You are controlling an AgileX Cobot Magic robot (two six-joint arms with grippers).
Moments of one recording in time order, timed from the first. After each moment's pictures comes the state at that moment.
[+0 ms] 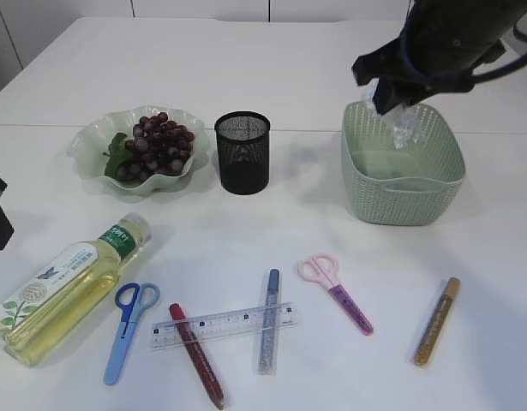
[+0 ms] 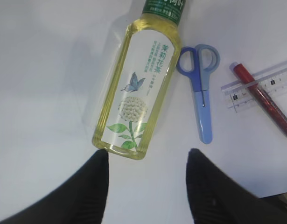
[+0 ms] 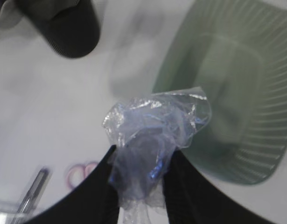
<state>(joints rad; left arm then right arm) -0.22 1.36 -1.00 -0.08 1.00 -0.05 0.31 1.70 -1.48 -0.02 0.87 0.00</state>
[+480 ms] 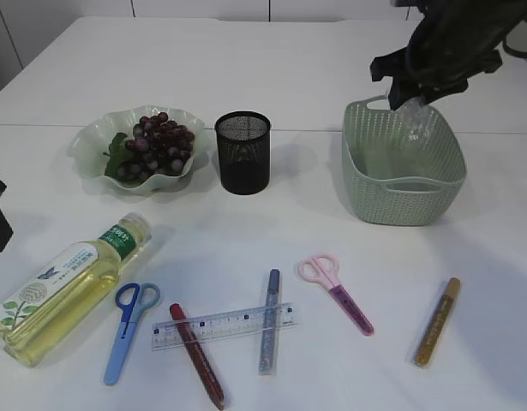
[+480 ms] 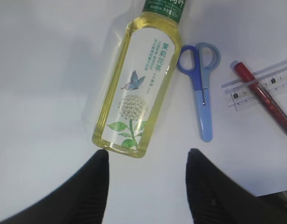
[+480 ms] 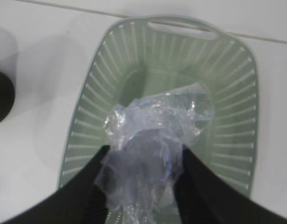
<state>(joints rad) -0.22 1.36 -1.00 -0.08 1.00 -0.05 0.14 1.98 -1.73 -0.04 0.82 0.05</state>
